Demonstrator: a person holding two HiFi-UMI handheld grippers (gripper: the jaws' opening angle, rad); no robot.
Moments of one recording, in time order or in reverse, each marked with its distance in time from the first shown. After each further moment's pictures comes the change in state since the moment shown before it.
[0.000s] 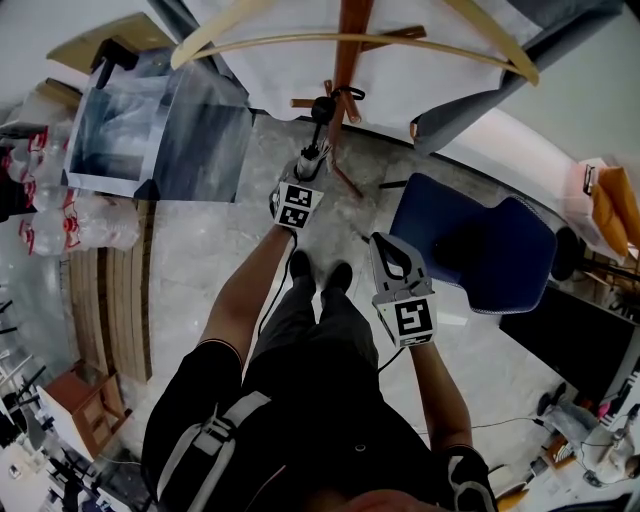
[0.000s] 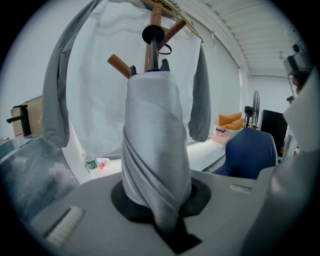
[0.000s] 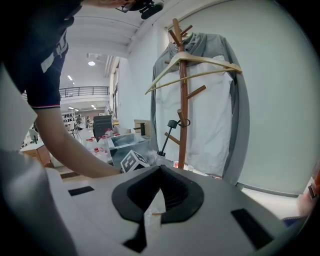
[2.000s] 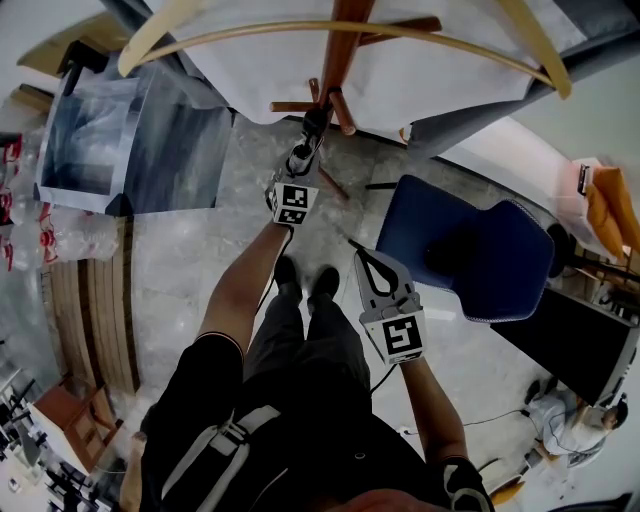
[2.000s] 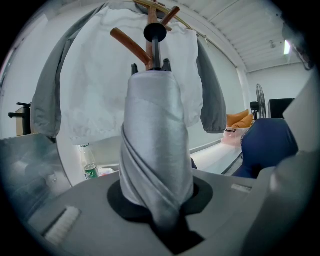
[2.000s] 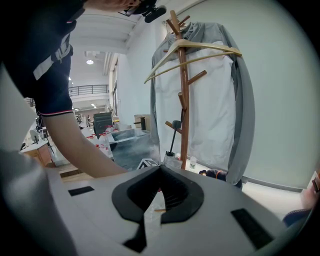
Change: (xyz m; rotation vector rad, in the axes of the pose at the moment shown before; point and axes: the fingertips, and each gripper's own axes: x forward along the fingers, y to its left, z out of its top) left arm 0.074 0.021 -0.029 0.049 -0.160 0.101; right arm 0.028 0.003 -0.038 0.016 0.034 0.020
